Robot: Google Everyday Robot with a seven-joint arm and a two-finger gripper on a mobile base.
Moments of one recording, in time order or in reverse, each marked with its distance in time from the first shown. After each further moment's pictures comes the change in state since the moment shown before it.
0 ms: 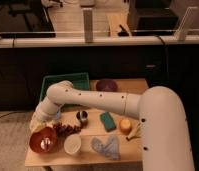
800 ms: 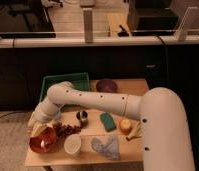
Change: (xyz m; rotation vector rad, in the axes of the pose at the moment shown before) arm -0.010 -0.001 -0.002 -0.001 -0.023 -0.072
